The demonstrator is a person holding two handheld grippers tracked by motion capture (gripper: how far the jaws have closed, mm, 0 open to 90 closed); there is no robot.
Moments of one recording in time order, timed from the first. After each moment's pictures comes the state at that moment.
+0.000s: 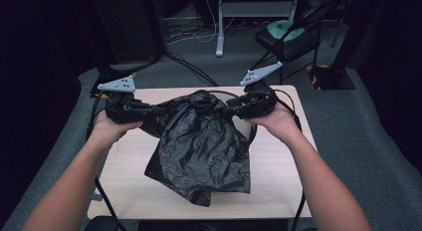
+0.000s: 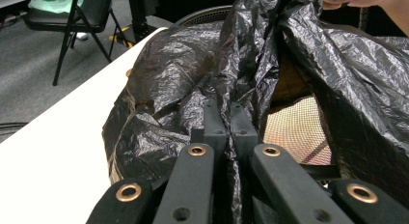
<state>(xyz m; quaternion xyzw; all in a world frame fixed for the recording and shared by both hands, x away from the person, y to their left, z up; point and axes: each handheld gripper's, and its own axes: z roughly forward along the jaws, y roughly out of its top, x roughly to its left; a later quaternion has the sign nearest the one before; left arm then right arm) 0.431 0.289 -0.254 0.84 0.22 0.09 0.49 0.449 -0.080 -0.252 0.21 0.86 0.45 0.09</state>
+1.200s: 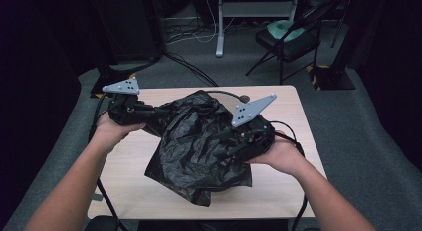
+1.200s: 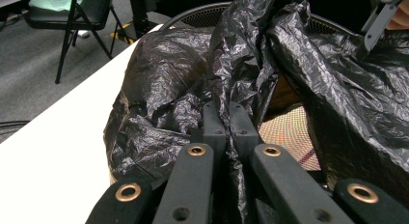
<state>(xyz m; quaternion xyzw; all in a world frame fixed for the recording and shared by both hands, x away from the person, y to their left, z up) 0.425 0.279 -0.252 0.85 0.22 0.10 0.48 0.362 -0.060 -0.257 0.11 0.89 0.45 0.03</state>
